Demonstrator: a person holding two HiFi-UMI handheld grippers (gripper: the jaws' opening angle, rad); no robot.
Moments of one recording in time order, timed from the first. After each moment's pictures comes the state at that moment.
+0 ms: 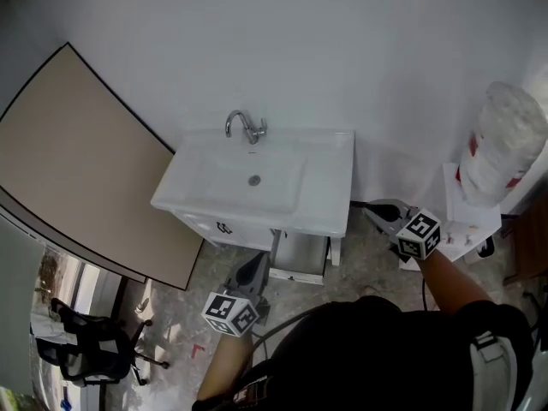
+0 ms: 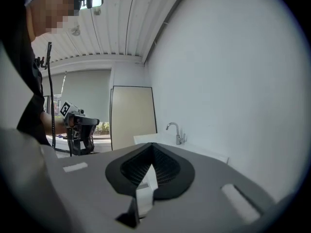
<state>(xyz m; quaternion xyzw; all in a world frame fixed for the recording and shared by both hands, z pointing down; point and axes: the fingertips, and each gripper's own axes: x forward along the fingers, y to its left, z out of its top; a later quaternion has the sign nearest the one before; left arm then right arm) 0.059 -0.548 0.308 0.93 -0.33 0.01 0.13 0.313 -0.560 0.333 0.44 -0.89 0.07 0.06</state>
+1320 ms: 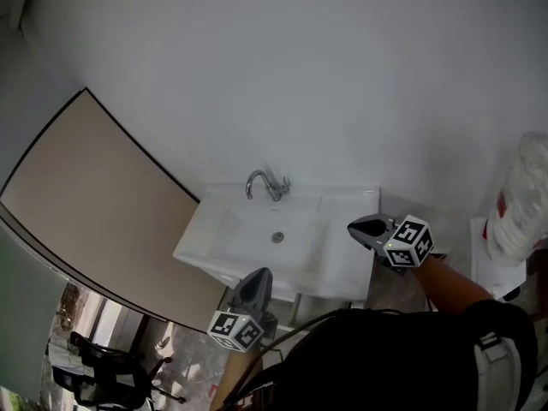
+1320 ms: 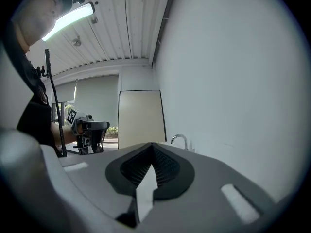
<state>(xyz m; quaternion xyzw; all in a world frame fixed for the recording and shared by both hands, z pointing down) 0.098 -0.703 0.242 0.92 -0.37 -0.04 0.09 0.309 -0.730 0.266 0.35 -0.93 0.07 0.06</state>
